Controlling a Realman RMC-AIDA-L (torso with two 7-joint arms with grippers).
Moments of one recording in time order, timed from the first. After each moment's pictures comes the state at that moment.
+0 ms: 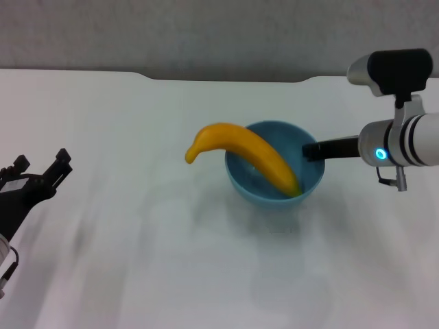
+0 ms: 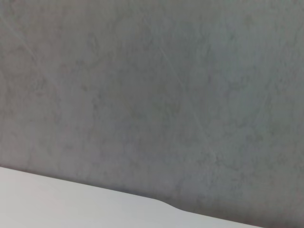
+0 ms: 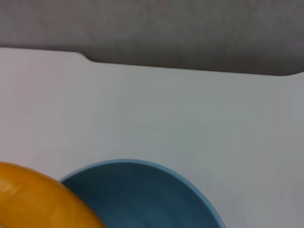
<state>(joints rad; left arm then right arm) -0.12 -2.04 -1.34 -0.73 -0.14 -0.69 2.61 0.83 2.00 -1.47 -0.50 1.06 0.59 -0.63</state>
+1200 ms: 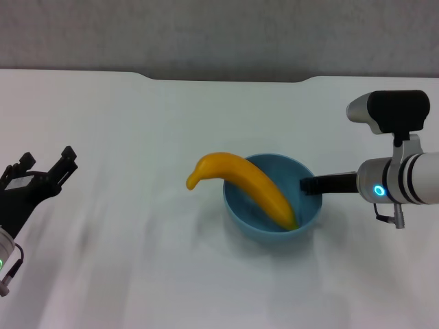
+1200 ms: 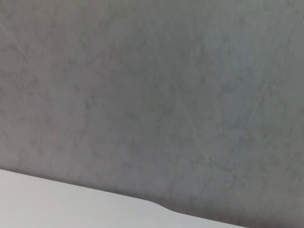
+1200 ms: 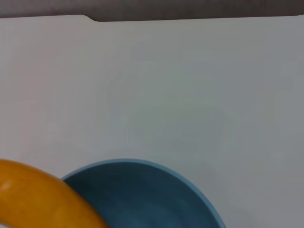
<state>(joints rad) -0.13 -2.04 -1.33 -0.73 -0.14 -0.69 2.60 0.74 2.02 -1.58 -0.51 1.18 0.57 -0.64</state>
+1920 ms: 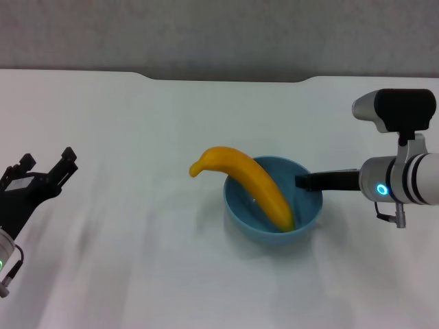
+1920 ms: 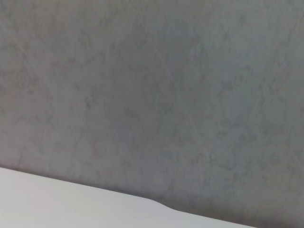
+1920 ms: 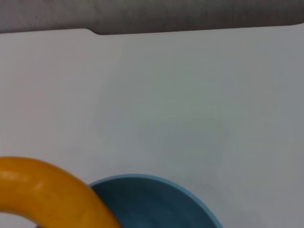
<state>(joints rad) -0.13 -2.04 -1.33 -0.73 -0.14 -0.69 2.60 0.70 2.02 -1.58 -0.56 1.19 0.57 -0.64</state>
